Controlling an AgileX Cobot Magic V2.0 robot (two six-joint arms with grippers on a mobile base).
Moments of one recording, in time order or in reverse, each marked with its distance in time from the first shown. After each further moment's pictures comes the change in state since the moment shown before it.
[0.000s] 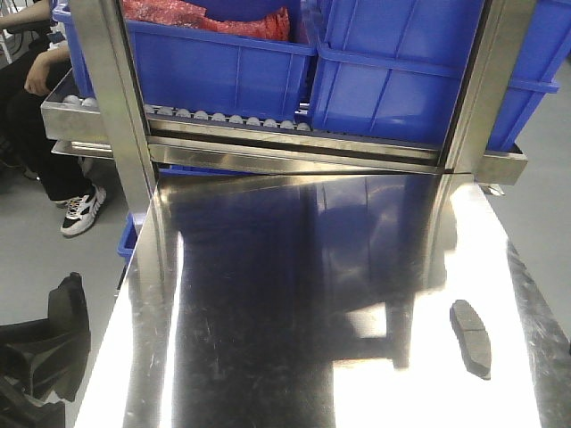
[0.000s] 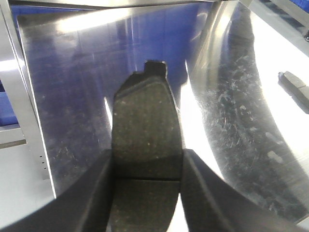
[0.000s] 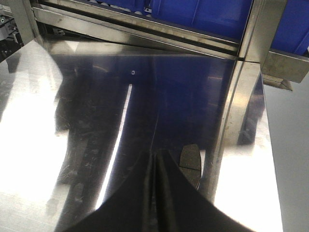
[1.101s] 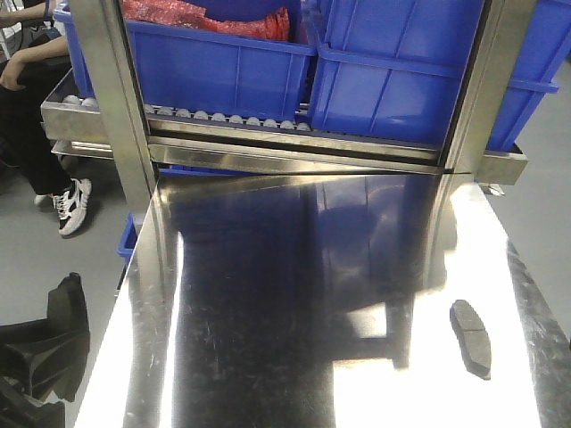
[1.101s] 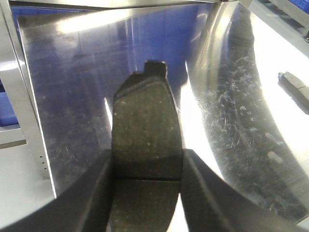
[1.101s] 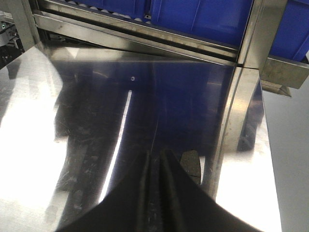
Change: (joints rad) left arm 0.000 -0.001 0.000 0.000 0.001 0.000; right arm 0.000 0.000 0.000 0.000 -0.022 0.000
